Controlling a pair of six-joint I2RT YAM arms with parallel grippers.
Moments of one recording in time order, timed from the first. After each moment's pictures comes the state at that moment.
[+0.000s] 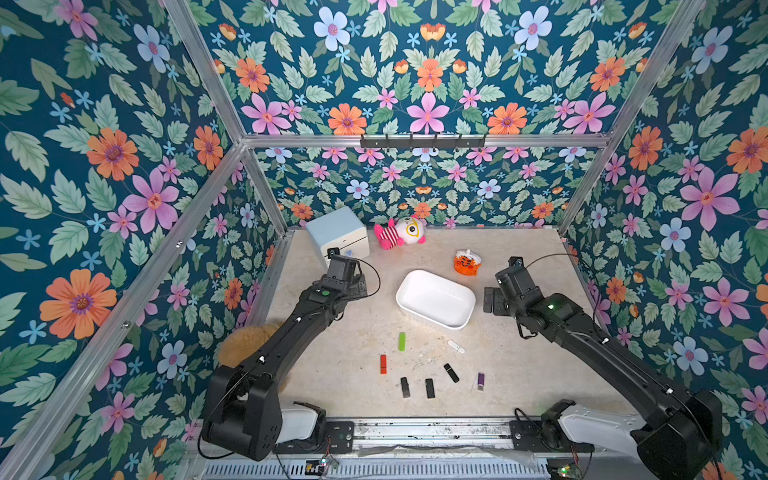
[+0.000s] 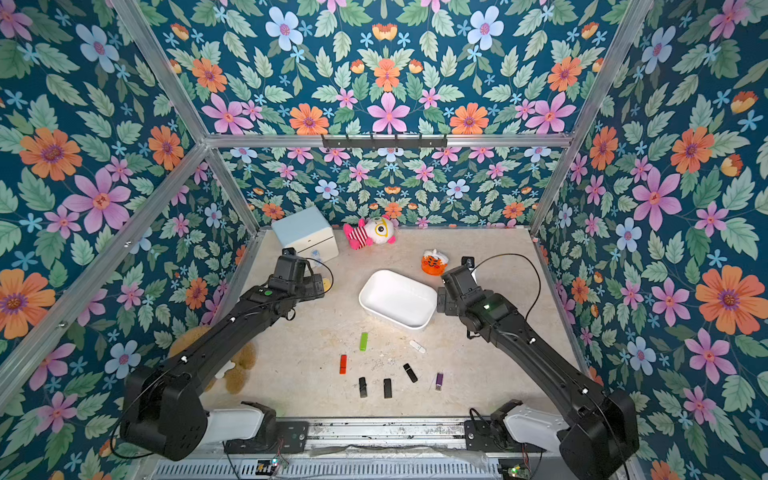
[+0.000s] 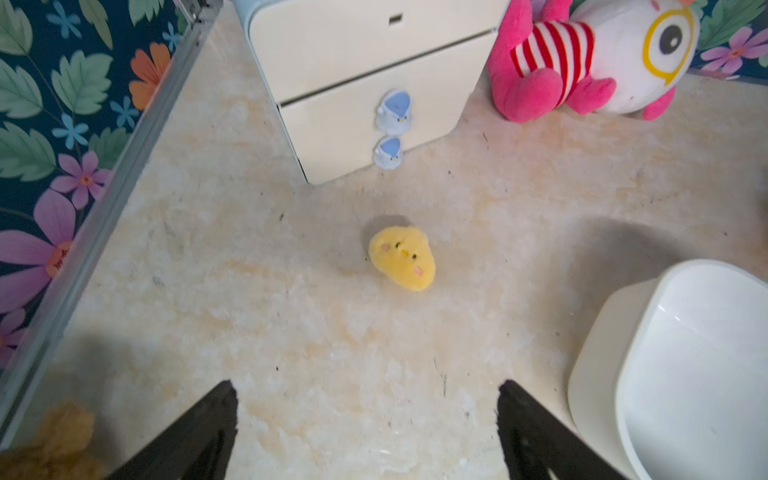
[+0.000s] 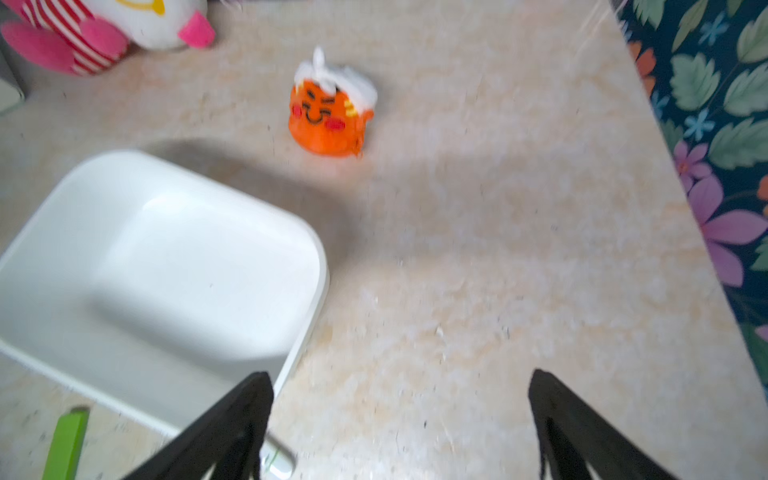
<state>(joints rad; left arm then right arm) -0.37 1.30 0.97 -0.52 -0.33 -0.40 0.61 1.17 1.00 -0.83 0.38 0.54</state>
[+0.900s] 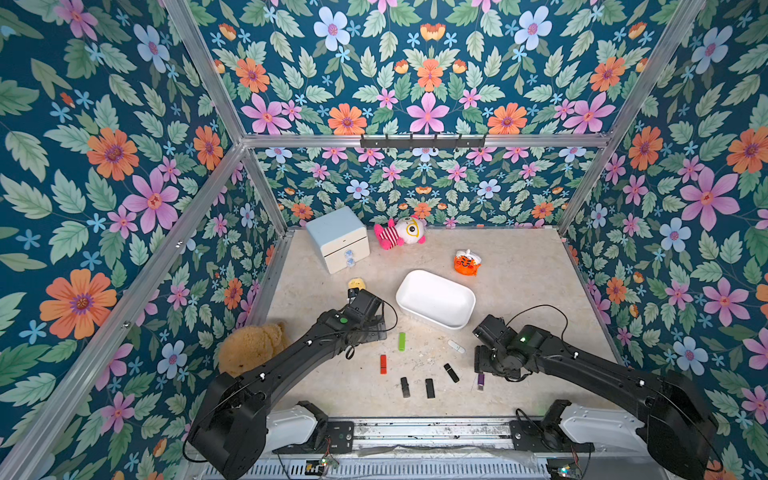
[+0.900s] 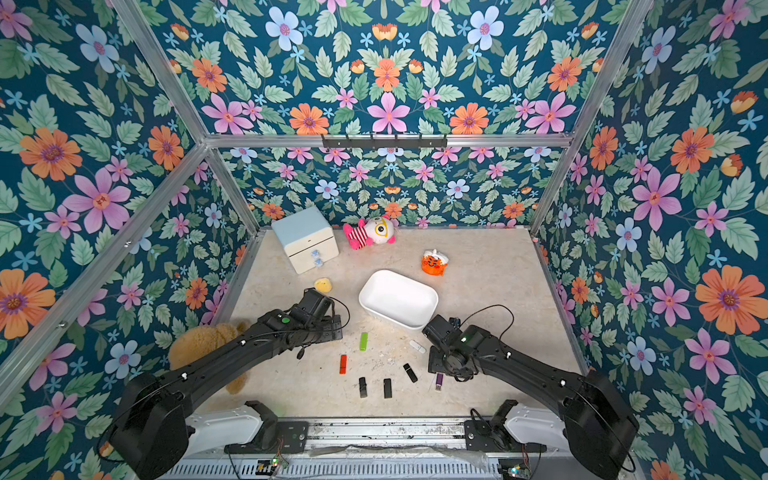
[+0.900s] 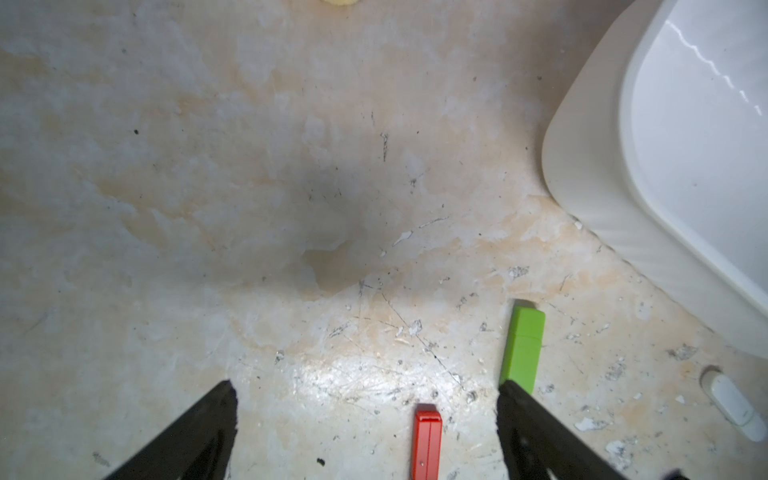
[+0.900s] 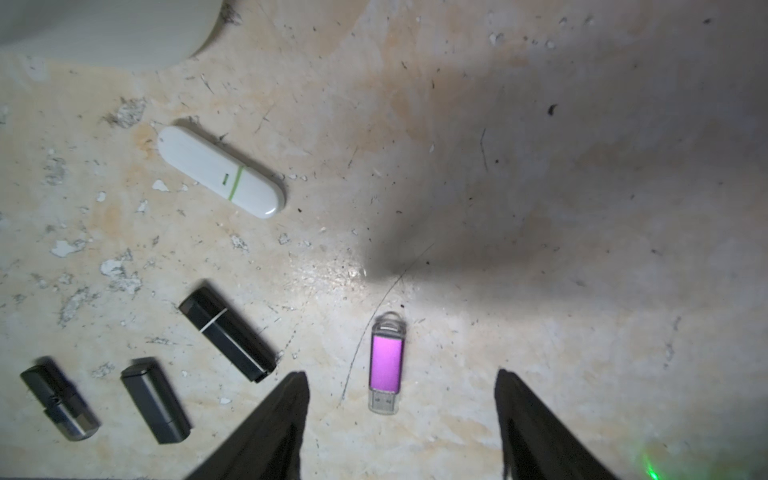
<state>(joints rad) -0.63 1.24 0.78 -0.69 -0.22 -0.68 0.84 1.22 0.70 -0.86 0.05 0.92</state>
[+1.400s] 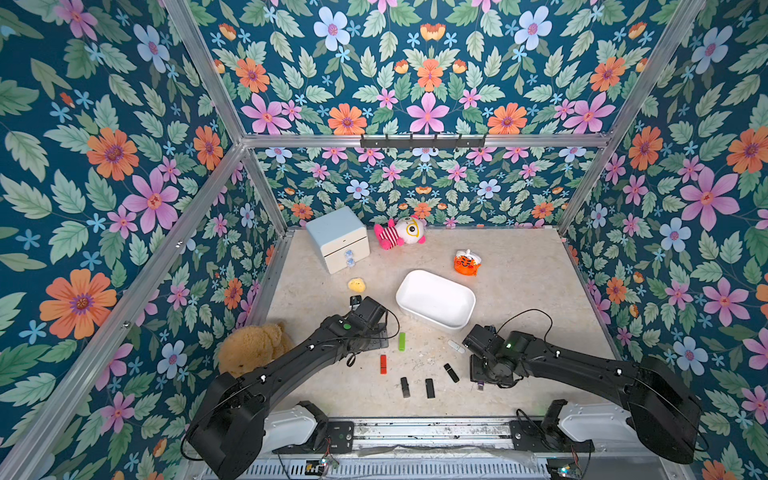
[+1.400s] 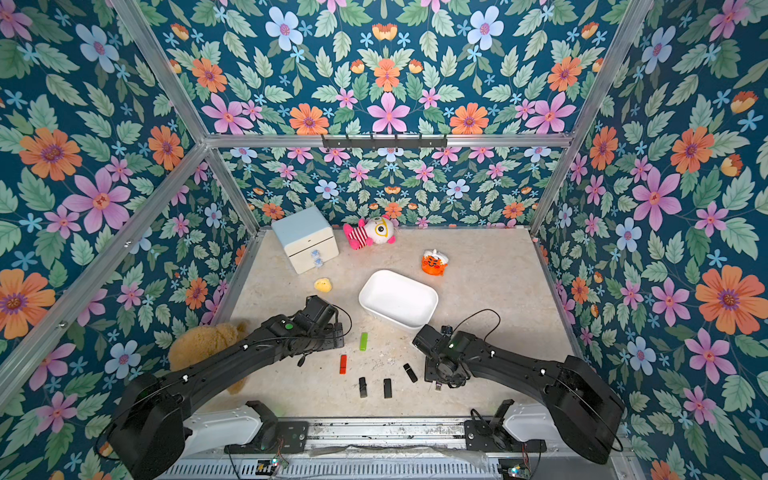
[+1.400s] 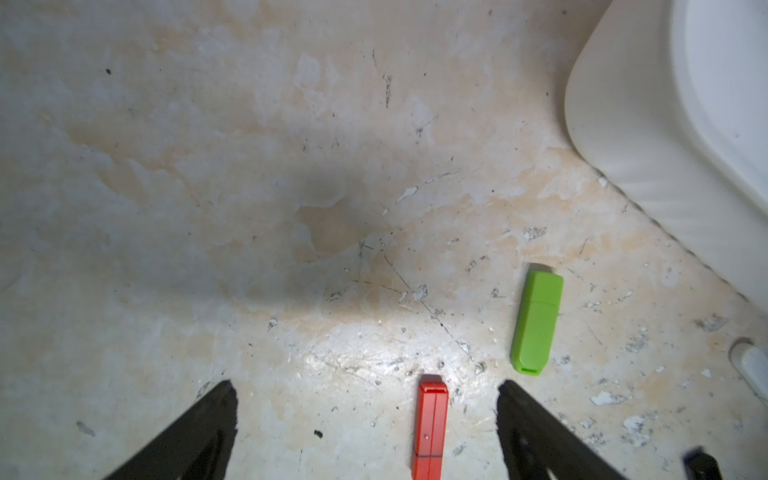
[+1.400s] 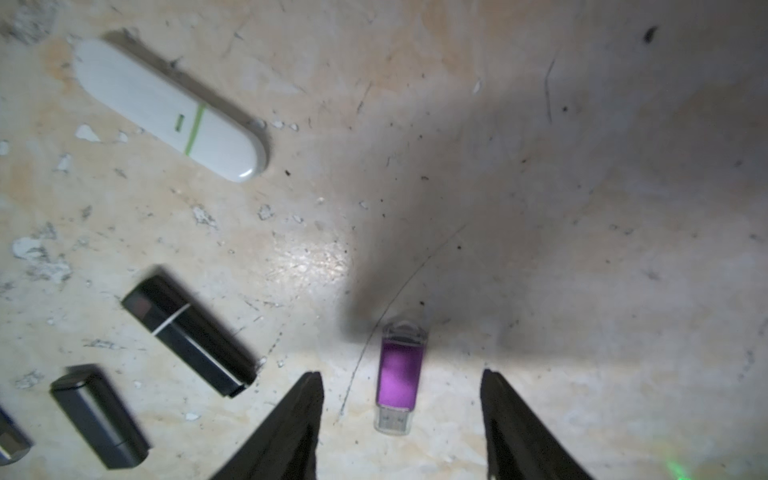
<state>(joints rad) -0.68 1.23 0.74 -0.72 -0.22 -0.74 0.92 1.29 0.65 -0.79 0.05 0.97</state>
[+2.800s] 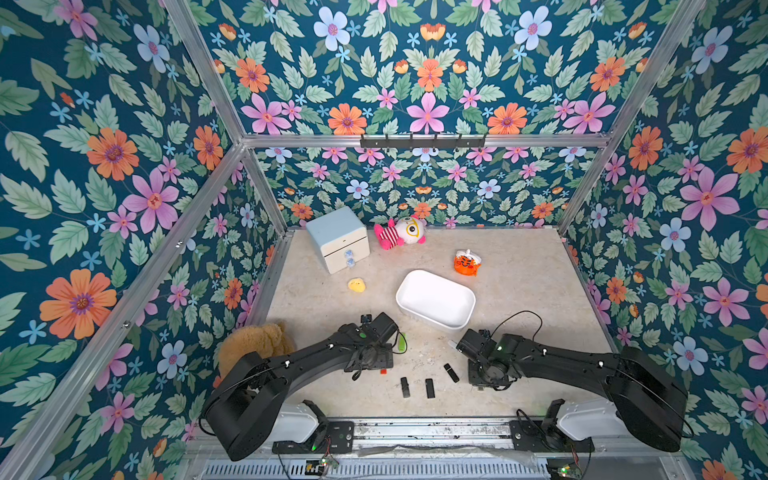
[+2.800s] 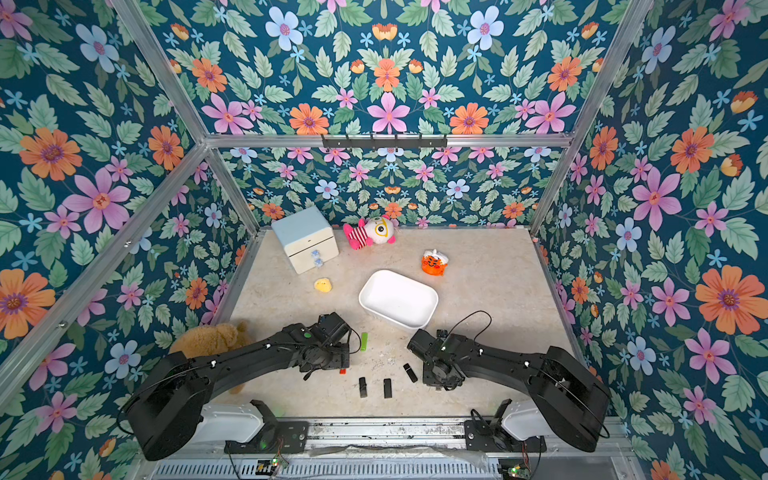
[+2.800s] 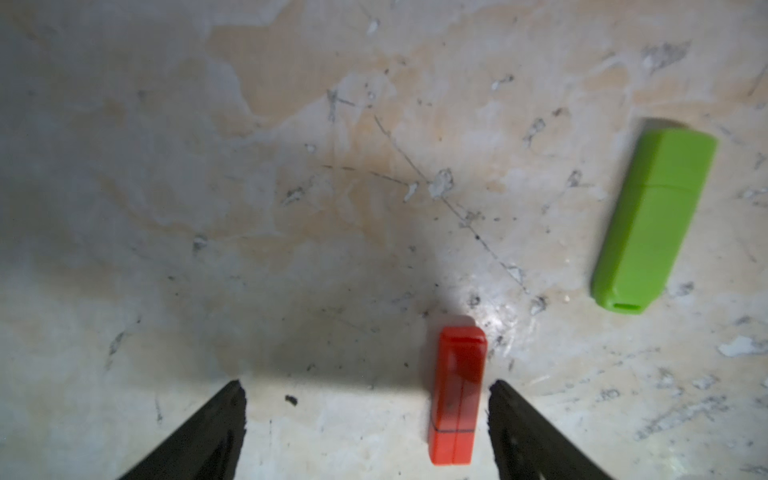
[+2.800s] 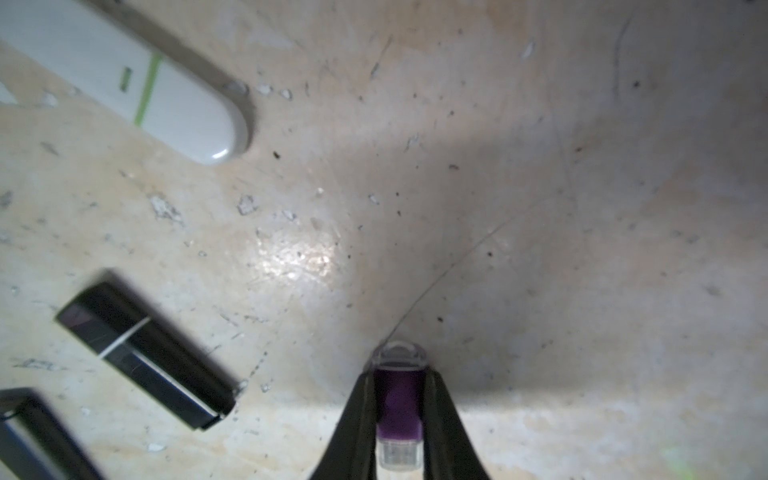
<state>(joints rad) -0.80 1.35 0.68 -0.70 -0.15 -0.81 0.95 1.39 0.63 -0.74 0.05 0.98</state>
